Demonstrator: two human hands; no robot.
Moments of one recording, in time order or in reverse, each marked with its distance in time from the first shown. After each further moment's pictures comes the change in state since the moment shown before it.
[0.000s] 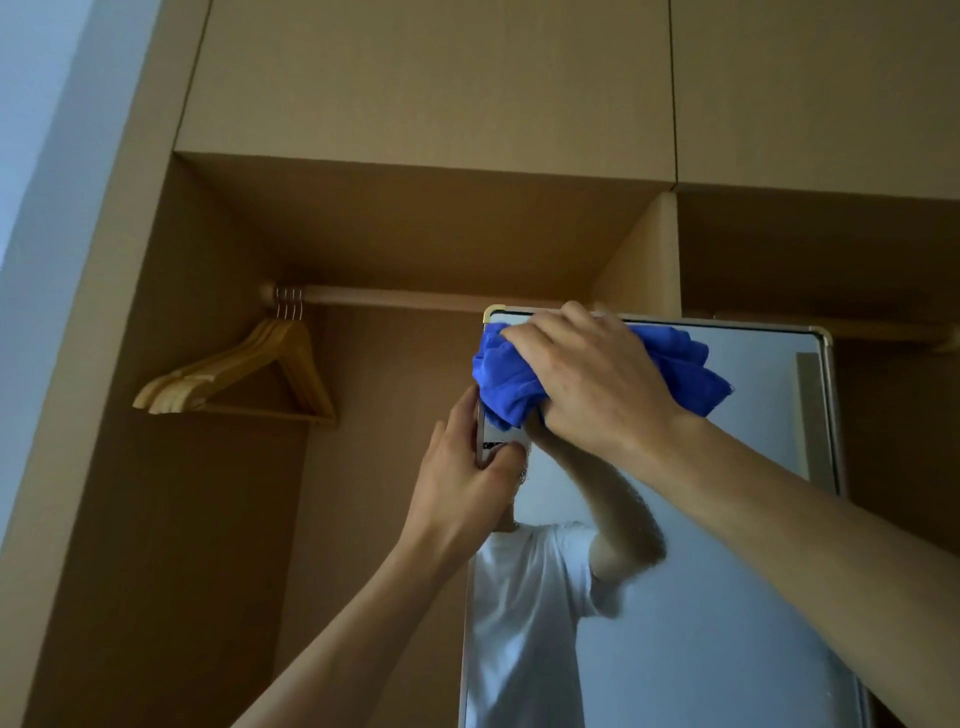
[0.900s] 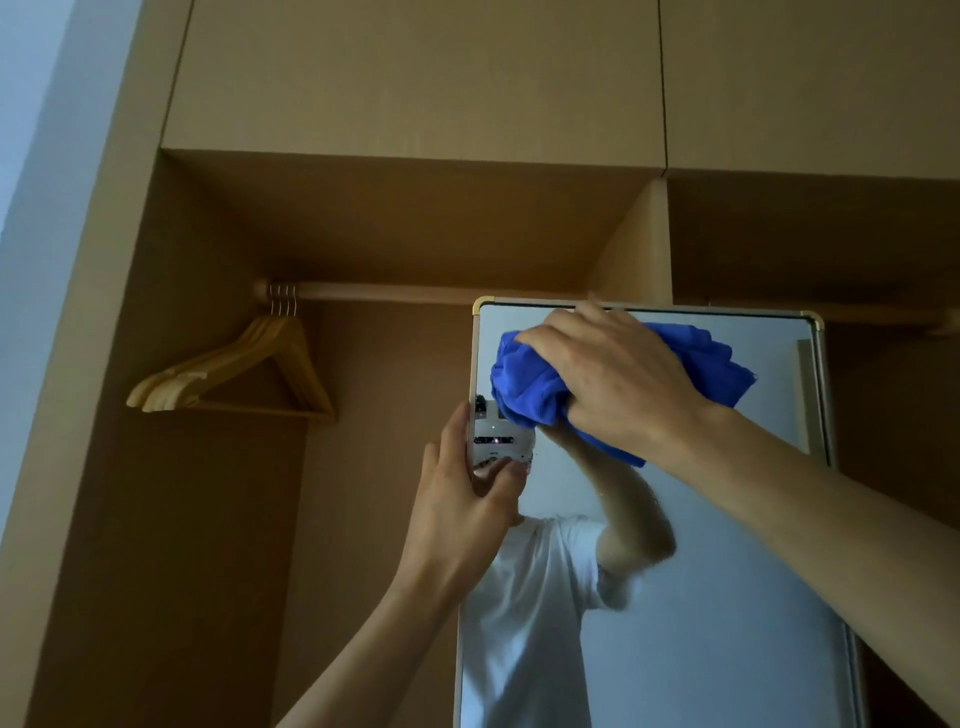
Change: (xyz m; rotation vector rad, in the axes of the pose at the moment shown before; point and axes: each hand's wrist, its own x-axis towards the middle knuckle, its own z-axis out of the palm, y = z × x) left_hand -0.026 -0.009 0.012 0.031 0.071 -0.024; right_hand -0.018 0.022 0.001 0.108 -0.028 -0.006
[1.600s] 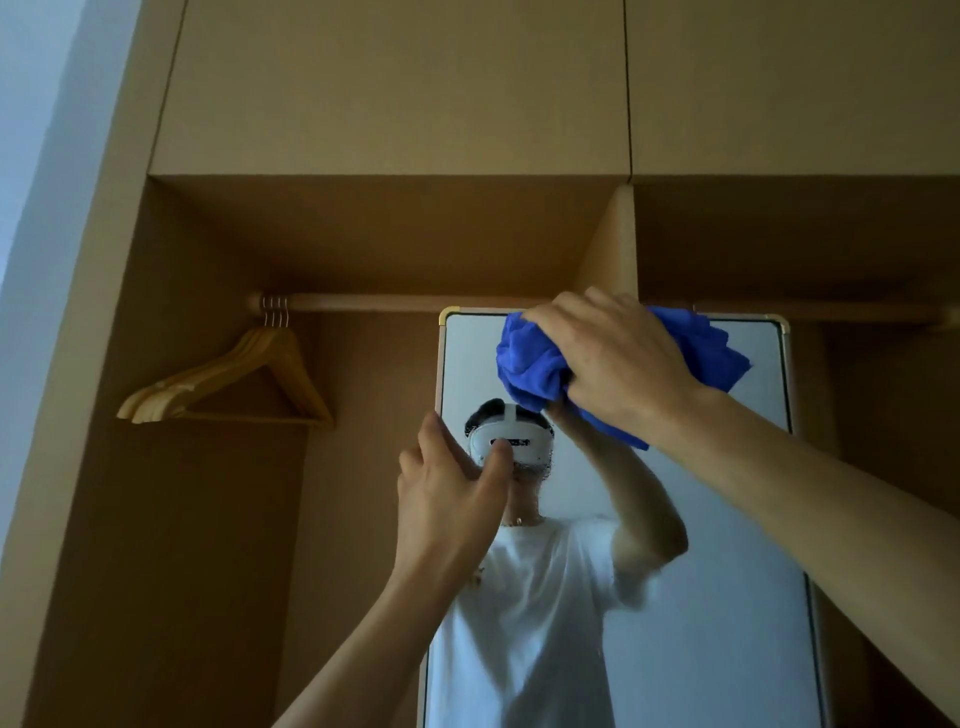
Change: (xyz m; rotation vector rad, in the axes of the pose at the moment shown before) left_hand 0.003 0.024 0.030 0.244 0.131 -0.164; right_hand -0.007 0.041 -0.012 0.021 0.007 0.058
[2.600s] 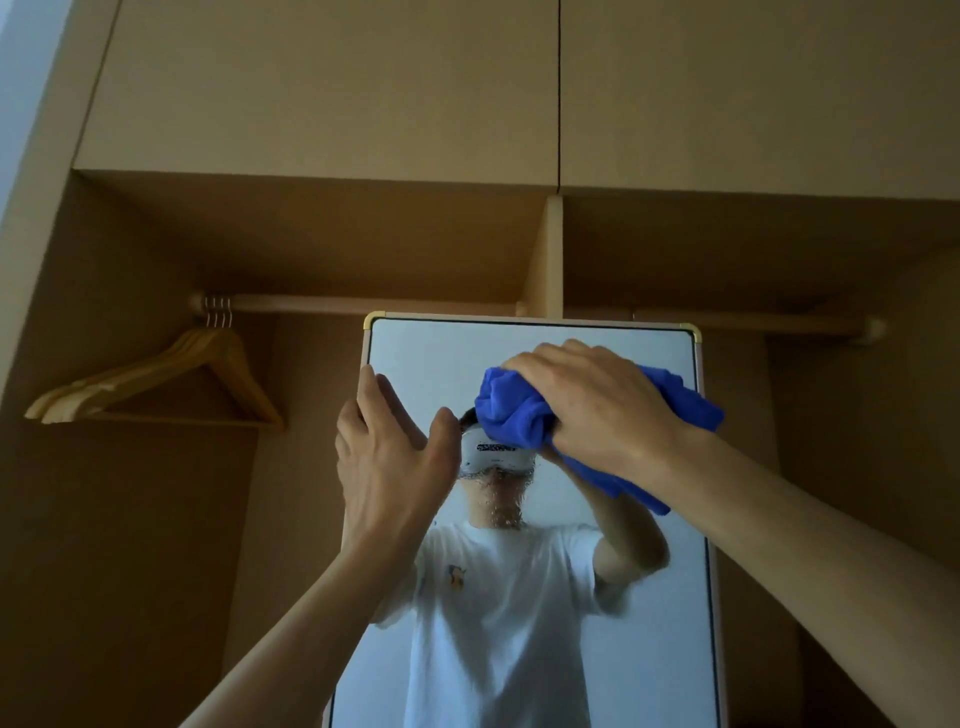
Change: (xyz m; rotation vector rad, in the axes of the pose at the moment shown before) left_hand 0.021 0.020 0.043 0.068 0.268 0.108; right_hand -0.052 0.040 -0.006 0.139 -0.140 -0.018
